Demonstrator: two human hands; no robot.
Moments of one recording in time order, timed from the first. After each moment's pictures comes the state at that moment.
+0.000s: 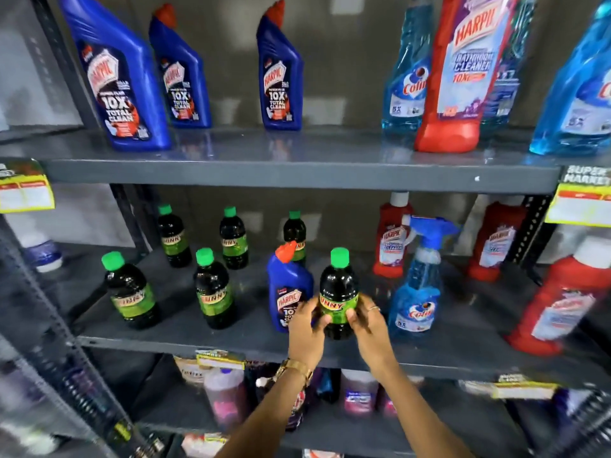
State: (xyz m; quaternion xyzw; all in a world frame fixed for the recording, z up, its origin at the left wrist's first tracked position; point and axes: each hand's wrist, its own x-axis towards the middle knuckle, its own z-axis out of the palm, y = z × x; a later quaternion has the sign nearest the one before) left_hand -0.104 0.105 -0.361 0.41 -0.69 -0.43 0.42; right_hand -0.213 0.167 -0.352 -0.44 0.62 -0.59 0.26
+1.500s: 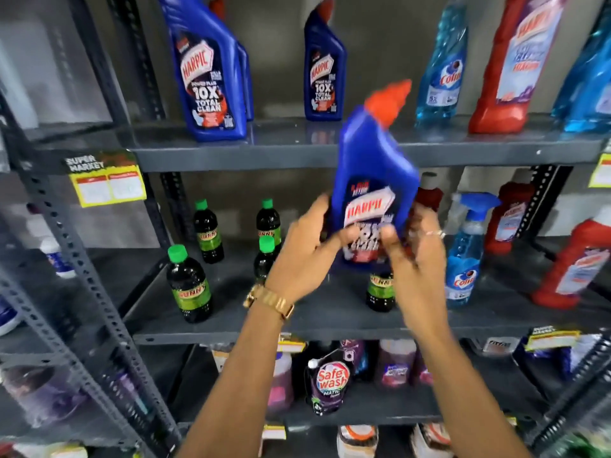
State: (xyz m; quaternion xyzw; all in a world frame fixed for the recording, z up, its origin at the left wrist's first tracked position) left_hand 0.064 0.100 -0.182 0.15 -0.81 -0.37 0.43; right_hand -0.054 0.191 -0.210 -0.45 0.54 -0.71 0.02
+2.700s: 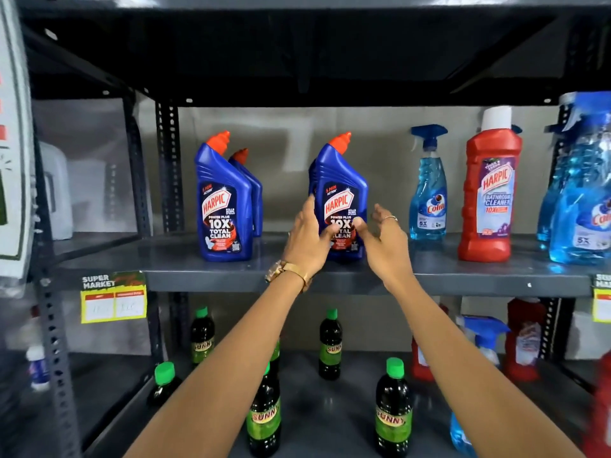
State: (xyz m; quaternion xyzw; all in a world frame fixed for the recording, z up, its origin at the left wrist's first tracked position) left_hand -0.016 -0.011 -0.056 0.28 -0.80 -0.20 0.50; right_hand -0.128 0.064 -0.060 -0.49 0.59 -0.64 -0.01
